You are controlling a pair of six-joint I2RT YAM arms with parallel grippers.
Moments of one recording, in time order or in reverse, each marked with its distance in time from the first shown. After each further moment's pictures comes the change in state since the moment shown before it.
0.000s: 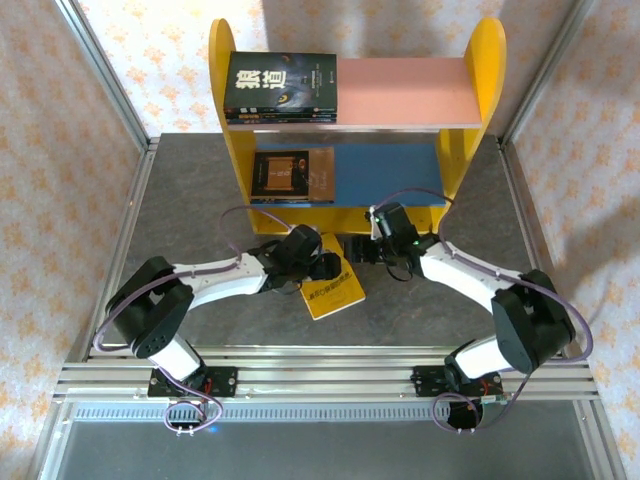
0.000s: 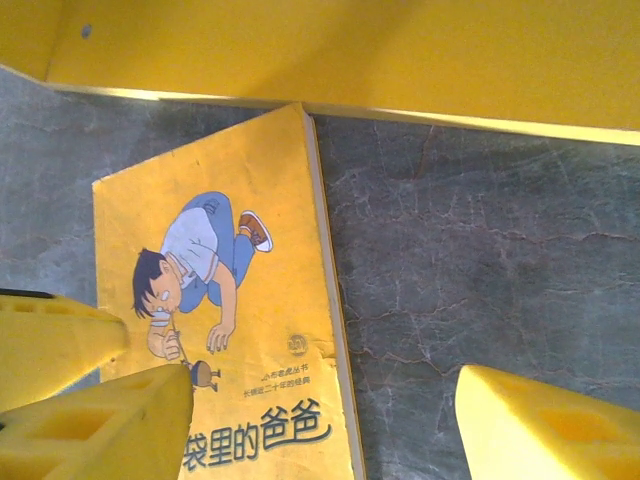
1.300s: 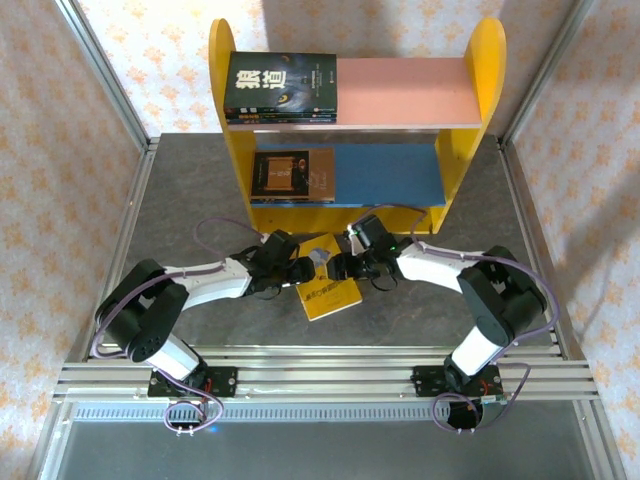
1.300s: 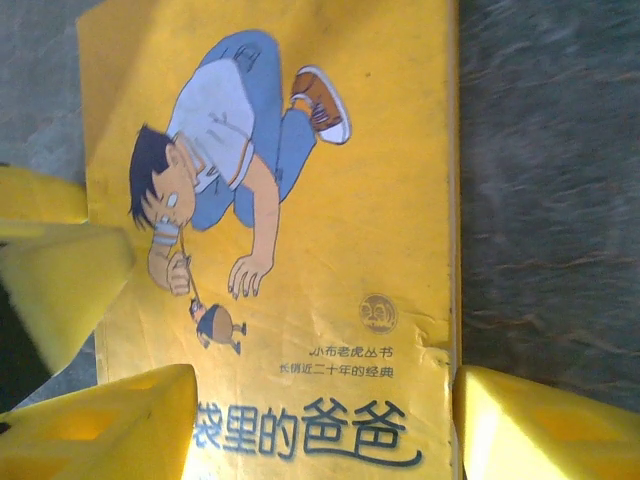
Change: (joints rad) left arm 0.117 -0.027 -0.139 0.009 -0.024 -0.034; right arm 0.103 0.177 0.002 0.069 -0.140 0.035
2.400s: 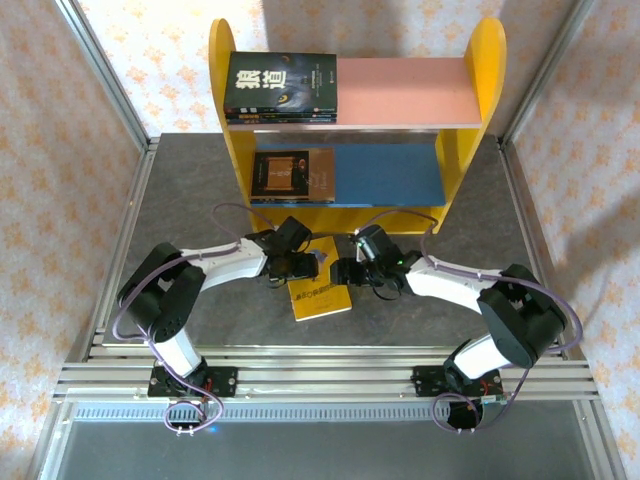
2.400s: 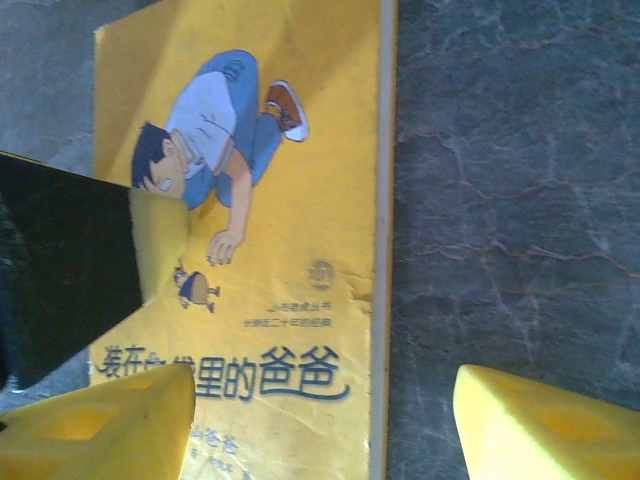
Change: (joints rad) left arm 0.008 0.145 0.227 -0.260 0.026 0.069; right arm 0.047 -0.146 -0.112 0.039 0.130 0.123
